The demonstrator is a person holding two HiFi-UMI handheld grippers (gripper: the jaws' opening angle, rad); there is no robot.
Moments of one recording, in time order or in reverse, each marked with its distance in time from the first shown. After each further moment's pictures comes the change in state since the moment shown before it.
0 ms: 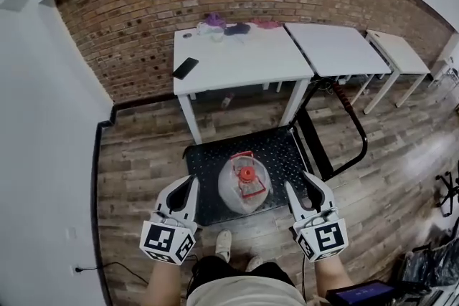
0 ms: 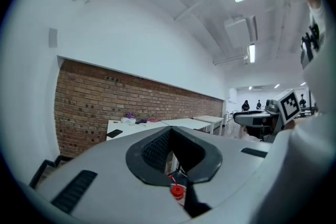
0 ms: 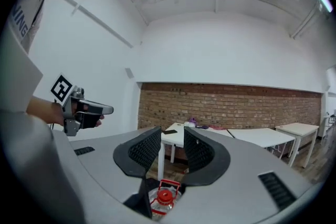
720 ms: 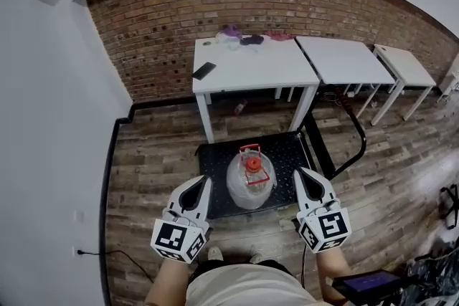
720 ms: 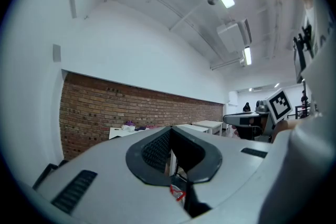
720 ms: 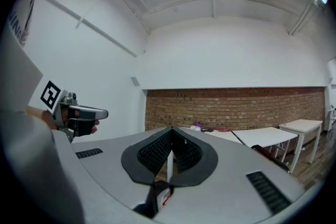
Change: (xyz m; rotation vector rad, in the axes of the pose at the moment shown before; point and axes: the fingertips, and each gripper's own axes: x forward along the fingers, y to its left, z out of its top) left arm -0.092 -0.069 0.031 0.045 -0.083 0.024; right arm -0.068 0.030 0.039 0.042 -0.052 0.046
